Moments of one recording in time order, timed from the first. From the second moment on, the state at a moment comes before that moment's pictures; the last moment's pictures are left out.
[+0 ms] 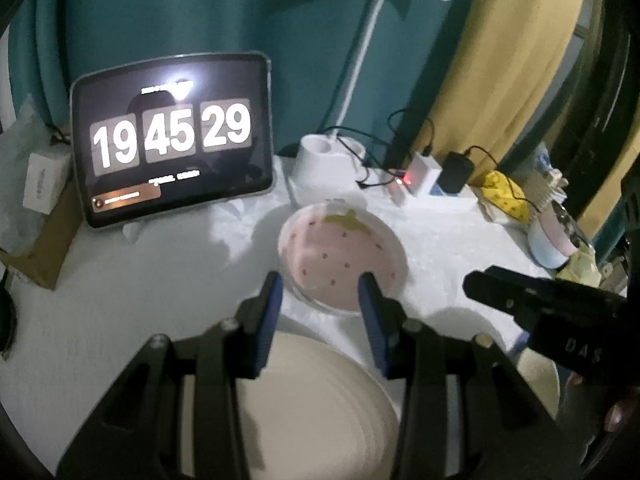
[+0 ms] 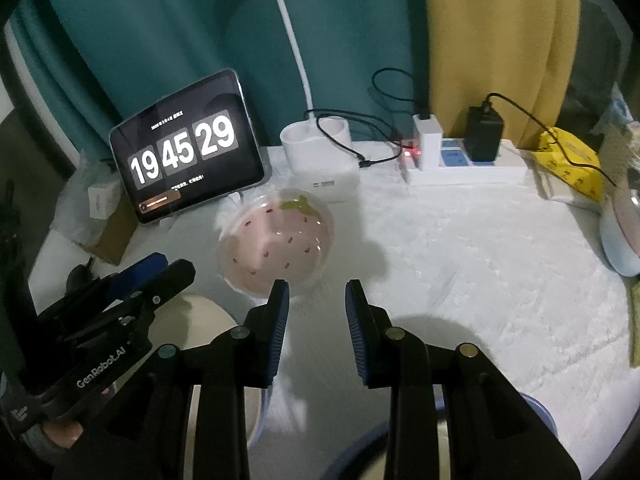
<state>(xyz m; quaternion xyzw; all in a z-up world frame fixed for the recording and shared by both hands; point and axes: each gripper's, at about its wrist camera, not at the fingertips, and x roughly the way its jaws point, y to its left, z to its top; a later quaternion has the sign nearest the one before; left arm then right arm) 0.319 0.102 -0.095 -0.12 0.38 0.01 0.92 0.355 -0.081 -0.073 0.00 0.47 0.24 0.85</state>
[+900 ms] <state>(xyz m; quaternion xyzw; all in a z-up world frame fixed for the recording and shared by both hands) 0.388 0.126 -0.151 -0.14 0.46 0.02 0.88 0.423 -0.046 -0.147 0.04 0.56 0.19 0.80</state>
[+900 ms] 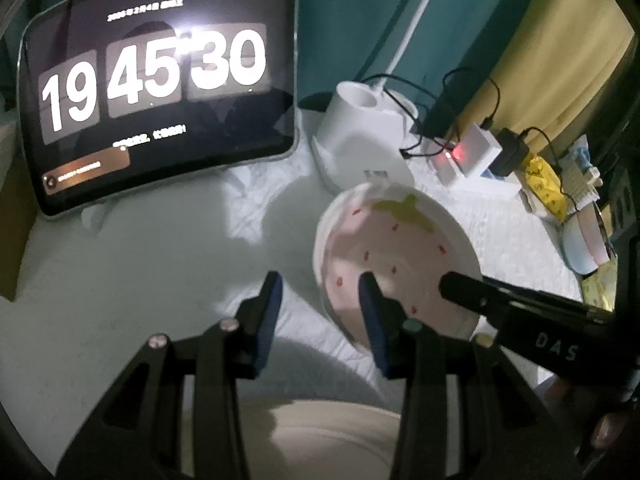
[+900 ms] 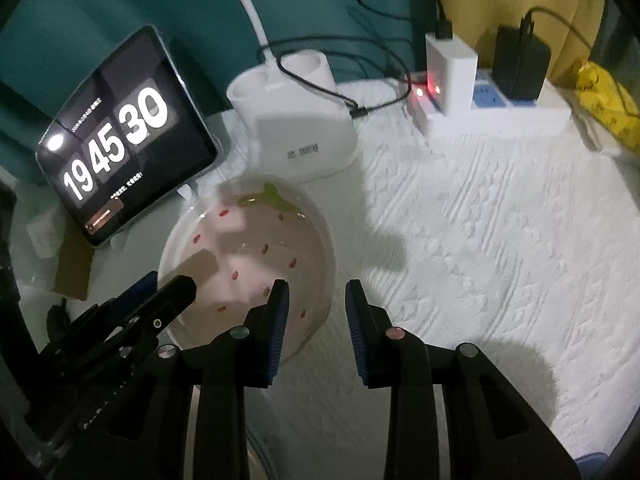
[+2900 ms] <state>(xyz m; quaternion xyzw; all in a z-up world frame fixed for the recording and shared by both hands) 0.322 0.068 -0.082 -0.11 0.38 -0.02 0.92 0.345 -0.091 -0.058 0.02 0.44 0.21 0.87</state>
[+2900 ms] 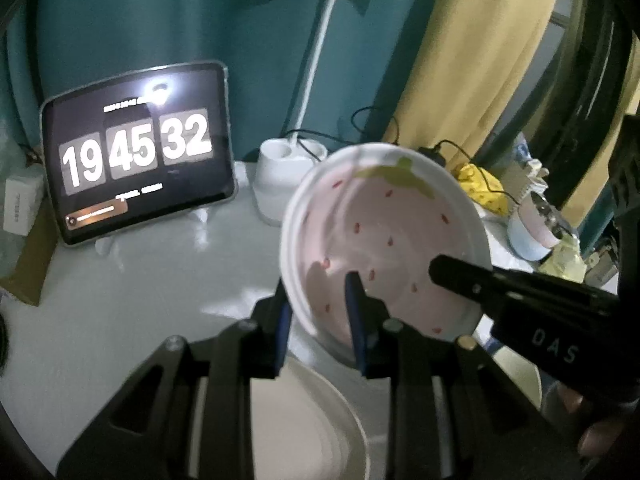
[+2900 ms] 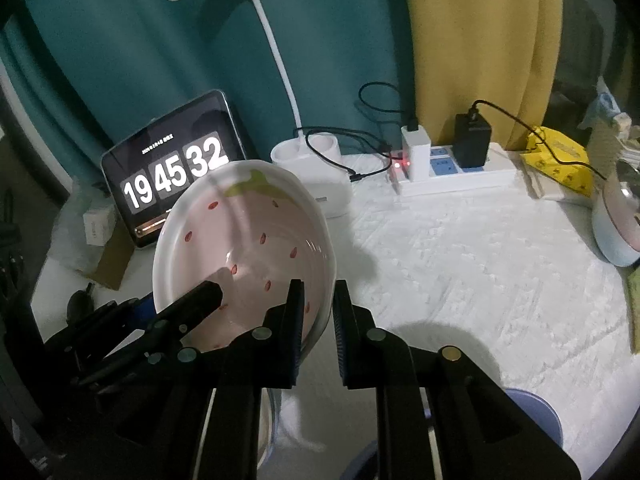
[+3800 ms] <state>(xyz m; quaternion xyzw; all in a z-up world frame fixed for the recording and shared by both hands) 0.266 -0.001 -0.058 -0.09 0.37 -0.06 0.92 0.284 -0.168 -0.039 0.05 0.43 0.20 0.88</state>
